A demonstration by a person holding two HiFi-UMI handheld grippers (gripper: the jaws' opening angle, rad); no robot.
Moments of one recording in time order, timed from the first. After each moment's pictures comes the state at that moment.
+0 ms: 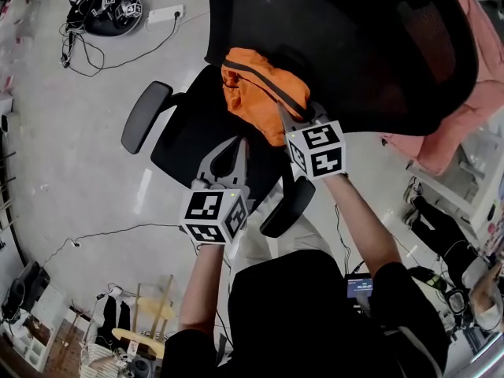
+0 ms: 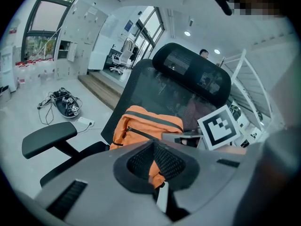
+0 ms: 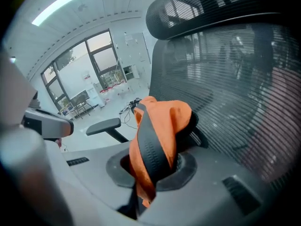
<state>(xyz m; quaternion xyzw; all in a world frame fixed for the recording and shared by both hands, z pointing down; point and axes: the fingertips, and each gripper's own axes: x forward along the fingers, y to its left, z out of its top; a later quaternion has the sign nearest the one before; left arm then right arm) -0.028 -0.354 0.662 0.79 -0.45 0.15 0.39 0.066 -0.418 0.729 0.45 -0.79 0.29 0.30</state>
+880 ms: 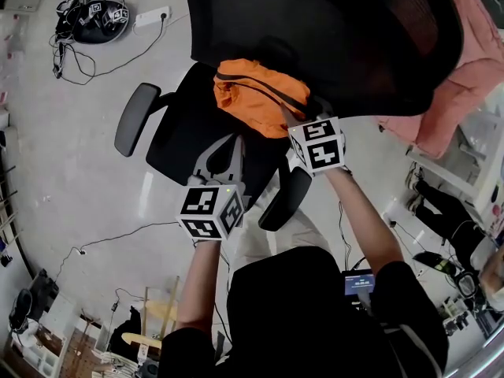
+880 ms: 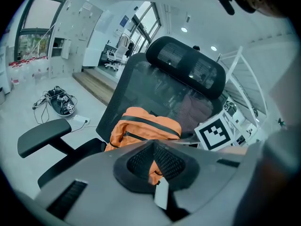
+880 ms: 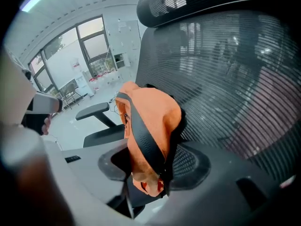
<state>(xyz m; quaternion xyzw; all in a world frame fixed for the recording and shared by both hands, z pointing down) -0.011 -0.338 0.671 0.80 -0.42 0.17 0.39 0.120 -0.383 0.760 0.48 -0.74 0.29 0.36</state>
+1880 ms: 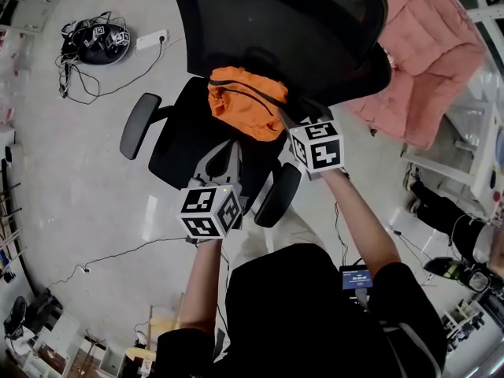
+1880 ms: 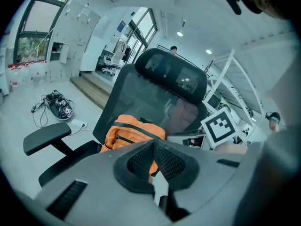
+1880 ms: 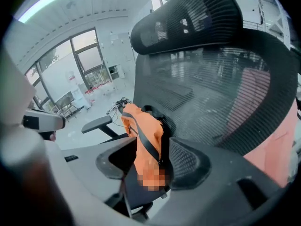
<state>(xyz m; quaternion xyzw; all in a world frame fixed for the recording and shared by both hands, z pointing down) 0.000 -0.298 0.625 0.81 -0.42 0.15 0.38 0.145 -0.348 0.692 0.53 -0.73 0.30 0.31</state>
